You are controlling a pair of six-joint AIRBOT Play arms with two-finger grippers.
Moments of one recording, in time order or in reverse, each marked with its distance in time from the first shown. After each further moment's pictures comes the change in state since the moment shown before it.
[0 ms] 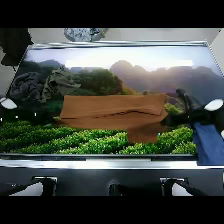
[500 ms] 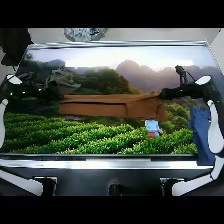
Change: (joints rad) left arm -0.017 -0.475 0.581 -0.120 -0.018 -0.130; right arm 0.074 -0.483 0.527 0.067 -0.156 0.128
